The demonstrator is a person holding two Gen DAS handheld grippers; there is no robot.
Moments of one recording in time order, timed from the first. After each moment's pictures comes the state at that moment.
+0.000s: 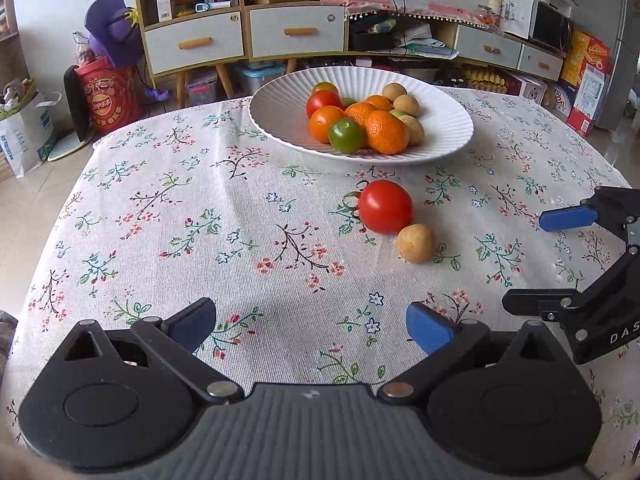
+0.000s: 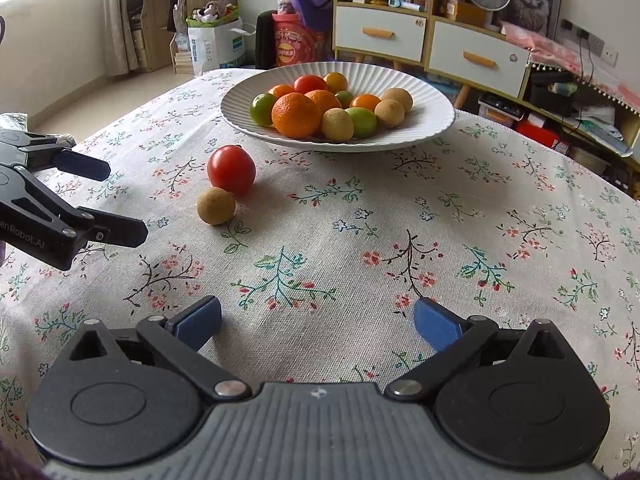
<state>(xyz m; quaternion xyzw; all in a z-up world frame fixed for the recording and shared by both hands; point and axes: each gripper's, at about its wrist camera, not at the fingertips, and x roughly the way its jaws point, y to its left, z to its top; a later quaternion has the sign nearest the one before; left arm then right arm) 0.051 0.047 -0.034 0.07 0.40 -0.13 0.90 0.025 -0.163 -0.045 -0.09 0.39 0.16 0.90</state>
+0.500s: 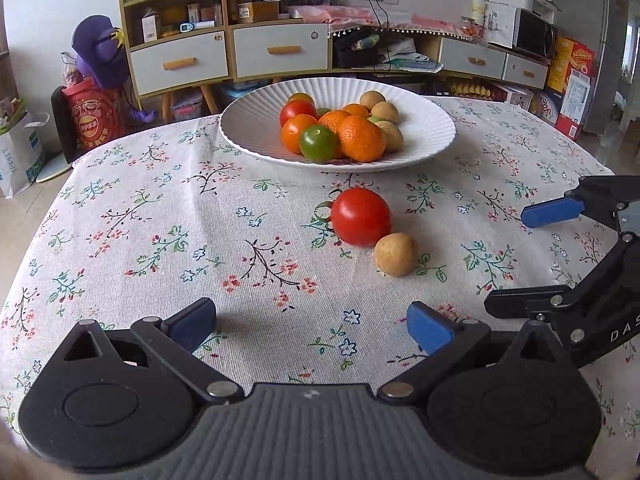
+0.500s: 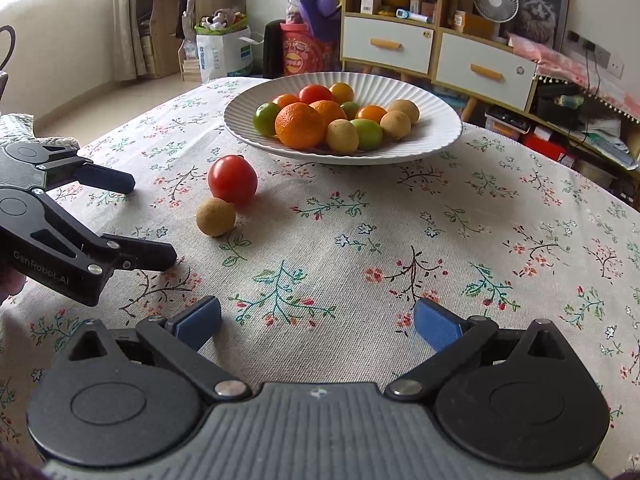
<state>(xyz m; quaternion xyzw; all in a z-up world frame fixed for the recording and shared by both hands) 0.054 0.033 -0.045 0.07 0.37 -0.15 0.92 0.031 -0.163 -0.045 -0.09 0.37 0.17 0.91</state>
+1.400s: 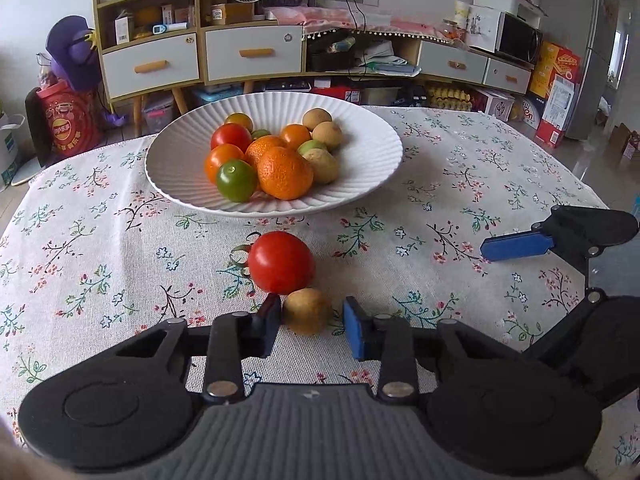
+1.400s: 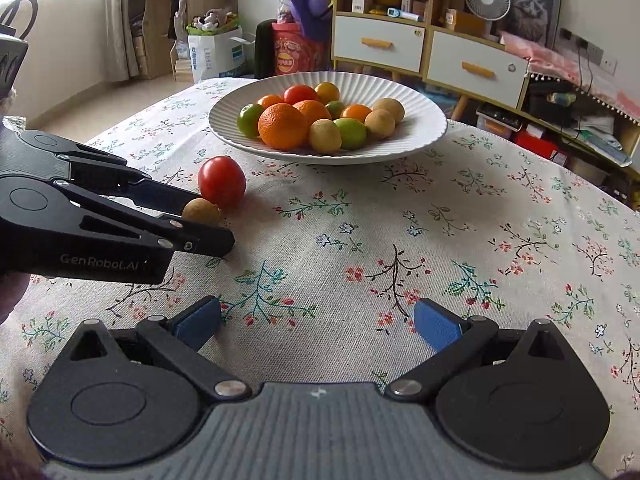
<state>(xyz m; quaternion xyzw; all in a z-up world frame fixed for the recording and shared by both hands) 0.069 -0.010 -0.033 0.05 0.37 -0.17 0.91 0.033 -0.170 -0.045 -0.09 0.38 0.16 0.91</state>
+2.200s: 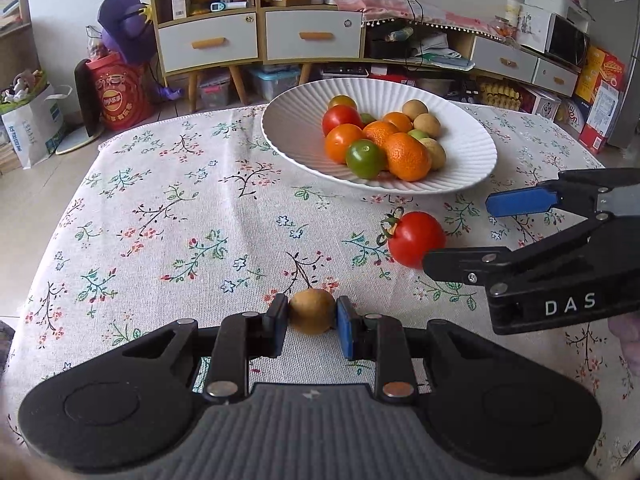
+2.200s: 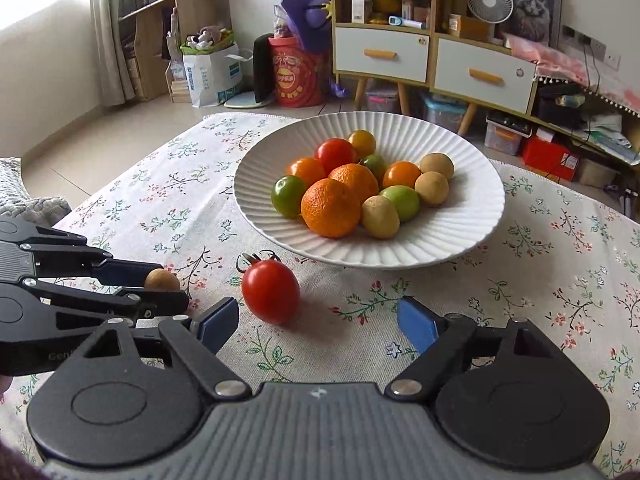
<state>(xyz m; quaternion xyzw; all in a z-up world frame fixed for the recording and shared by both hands) 0.070 0.045 -0.028 0.05 0.40 -0.11 0.91 0.066 -0.131 -0.026 -0.05 0.37 0.16 0.91</state>
